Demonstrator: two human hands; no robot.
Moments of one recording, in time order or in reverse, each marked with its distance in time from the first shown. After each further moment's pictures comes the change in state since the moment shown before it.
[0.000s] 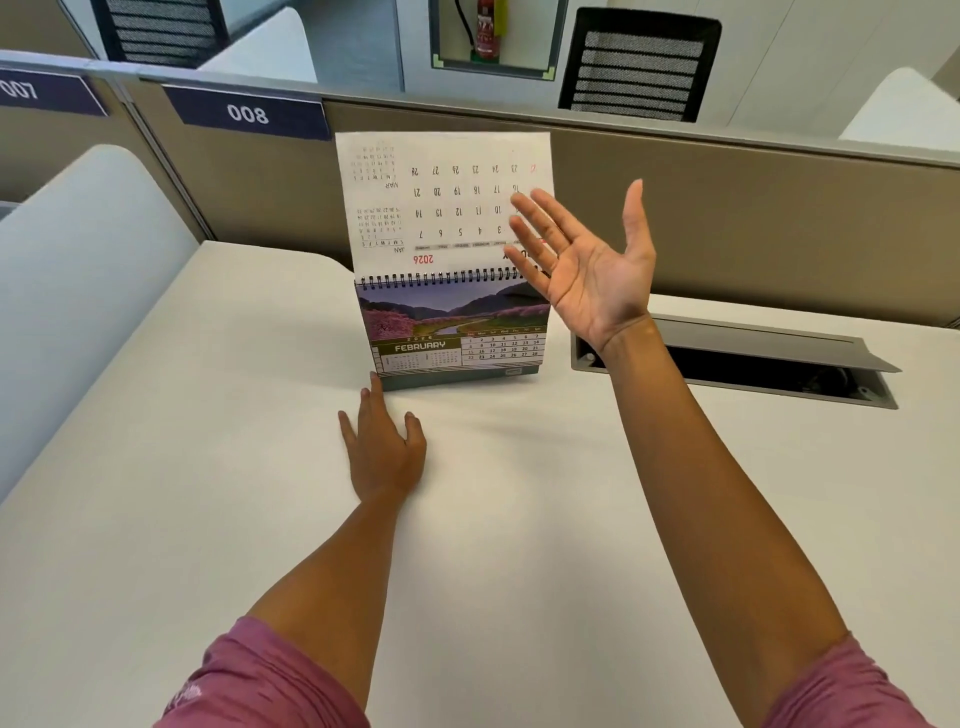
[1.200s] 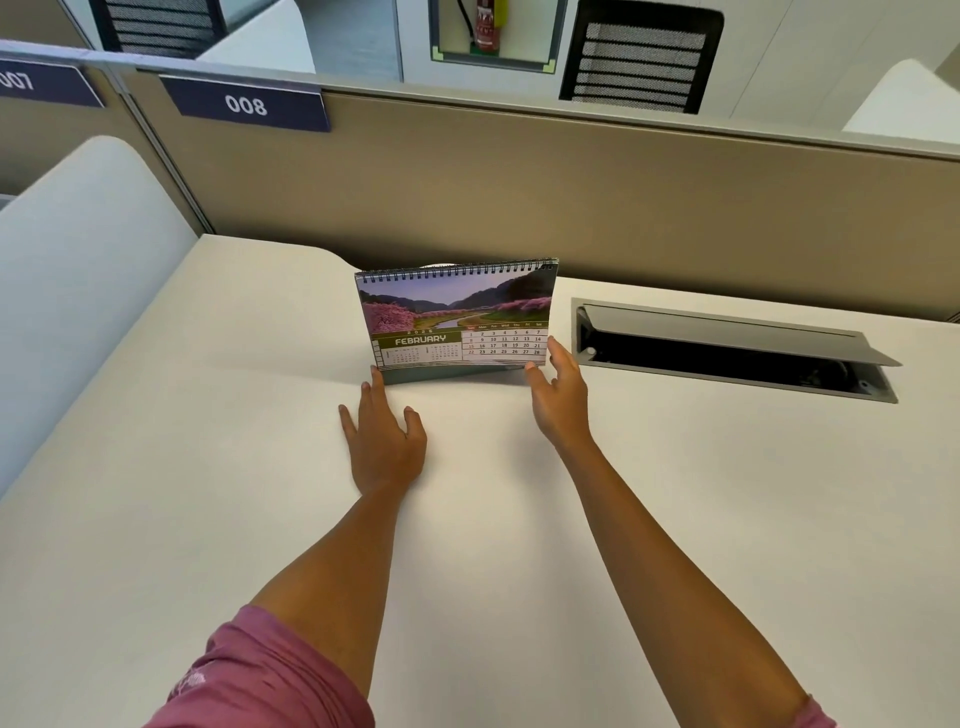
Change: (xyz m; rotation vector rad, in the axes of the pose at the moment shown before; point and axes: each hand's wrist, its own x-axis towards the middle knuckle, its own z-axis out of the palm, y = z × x) left_hand -0.008 0.014 -0.010 -0.003 0.016 0.035; right_hand -0.043 0.120 -0.095 -1.213 0.695 -0.079
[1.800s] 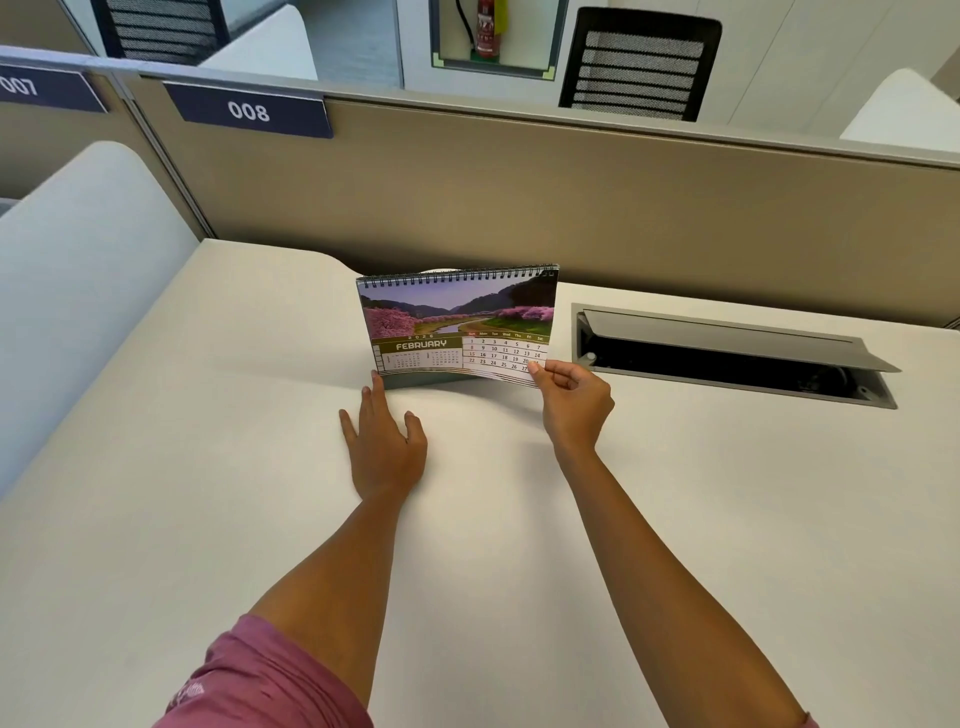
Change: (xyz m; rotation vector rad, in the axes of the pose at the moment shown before) left_hand 0.004 -0.004 0.004 0.020 -0.008 -0.025; right_hand -0.007 -0.006 -0.005 0.135 0.296 0.042
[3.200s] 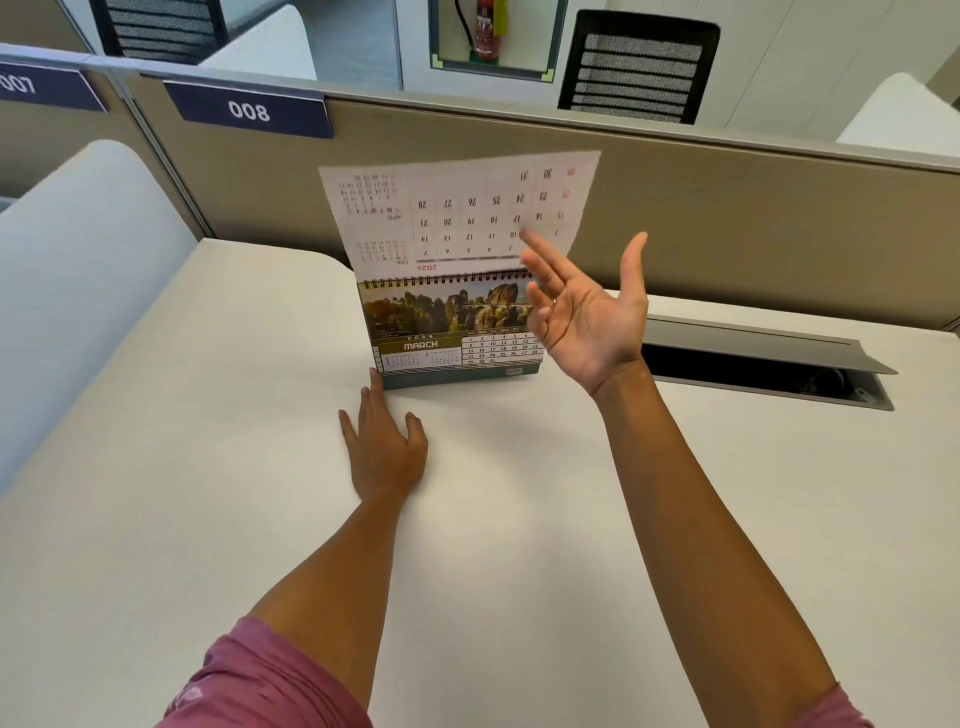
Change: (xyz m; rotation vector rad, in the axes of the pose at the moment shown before) left_hand -0.003 0.002 -0.005 -0.065 0.010 0.041; right_hand 0.028 -0.114 -0.027 0.990 -0.965 0.341
